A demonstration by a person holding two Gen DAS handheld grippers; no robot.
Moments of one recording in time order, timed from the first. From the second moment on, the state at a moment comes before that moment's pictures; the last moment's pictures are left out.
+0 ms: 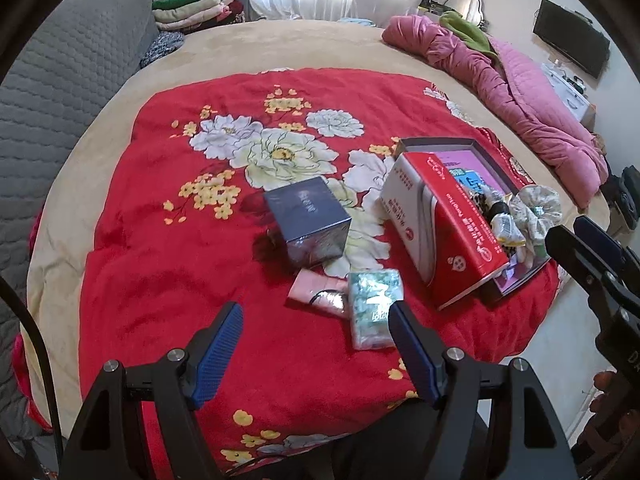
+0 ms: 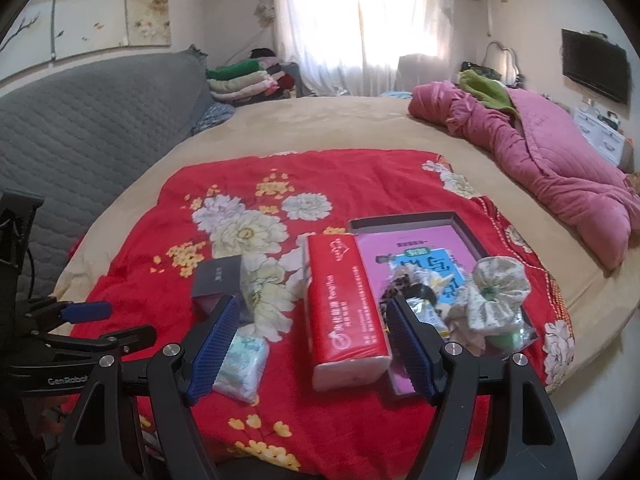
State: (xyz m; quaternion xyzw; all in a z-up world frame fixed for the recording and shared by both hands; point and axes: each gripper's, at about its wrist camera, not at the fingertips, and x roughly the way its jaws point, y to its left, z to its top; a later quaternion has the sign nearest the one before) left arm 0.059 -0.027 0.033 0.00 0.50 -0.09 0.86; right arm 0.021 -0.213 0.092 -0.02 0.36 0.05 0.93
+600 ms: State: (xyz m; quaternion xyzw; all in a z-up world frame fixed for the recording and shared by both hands) left arm 0.076 0.019 -0.029 -0.07 0.56 -0.06 0.83; right arm 0.036 -0.157 0.015 -0.02 0.45 0.10 0.89
